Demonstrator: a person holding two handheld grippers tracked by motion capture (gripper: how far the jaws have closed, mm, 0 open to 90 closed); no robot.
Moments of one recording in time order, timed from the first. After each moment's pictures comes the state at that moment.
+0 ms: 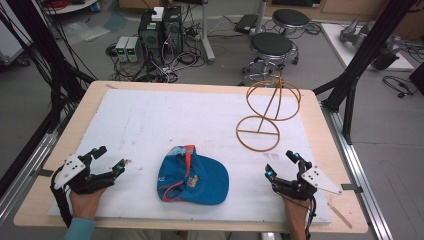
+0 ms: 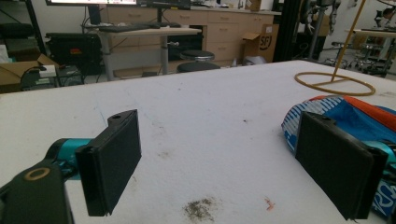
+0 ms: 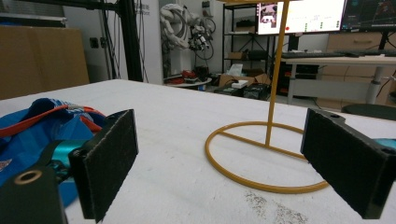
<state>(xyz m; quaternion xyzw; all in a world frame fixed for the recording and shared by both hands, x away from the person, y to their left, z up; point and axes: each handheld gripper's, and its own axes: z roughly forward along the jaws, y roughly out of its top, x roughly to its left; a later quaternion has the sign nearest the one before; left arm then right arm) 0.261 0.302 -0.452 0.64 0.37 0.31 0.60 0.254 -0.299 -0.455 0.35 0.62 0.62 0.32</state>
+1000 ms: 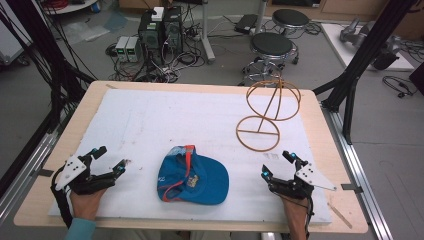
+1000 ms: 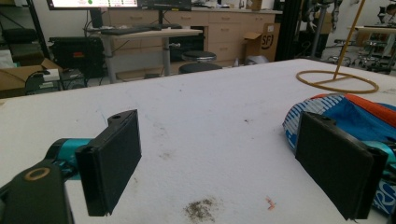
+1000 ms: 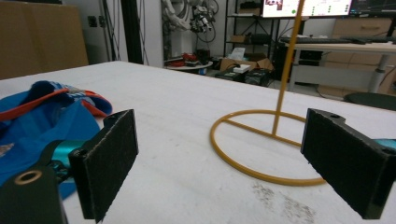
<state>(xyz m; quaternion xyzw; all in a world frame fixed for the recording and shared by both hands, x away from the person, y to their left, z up) 0.259 0.300 -0.452 0.64 0.36 0.32 0.60 0.256 -0.290 -0.449 0.35 0.65 0.59 0.32</state>
